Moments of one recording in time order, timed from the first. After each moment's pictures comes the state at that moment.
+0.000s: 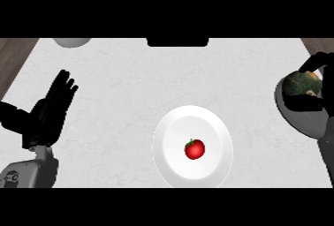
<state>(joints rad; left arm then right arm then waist) -0.16 0.16 0.12 -1.59 0.10 0.04 0.24 -0.37 -0.46 0.02 -1.71 1.04 0.08 0.62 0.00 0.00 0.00</state>
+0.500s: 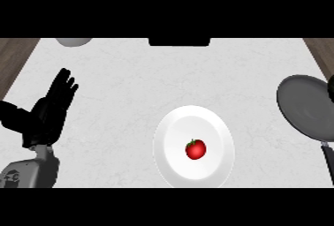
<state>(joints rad) -0.17 0.15 0.12 -1.60 0.09 0.04 0.25 -0.37 -0.58 -0.26 -1.33 0.87 -0.13 0.25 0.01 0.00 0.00</state>
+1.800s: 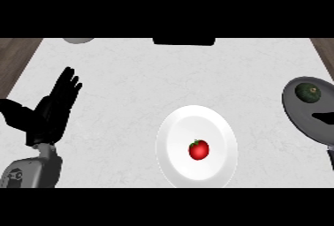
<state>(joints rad) -0.18 0.14 0.10 -1.61 0.09 0.03 0.25 -0.64 -0.64 -0.48 -0.28 0.71 -0.31 -0.34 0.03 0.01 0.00</state>
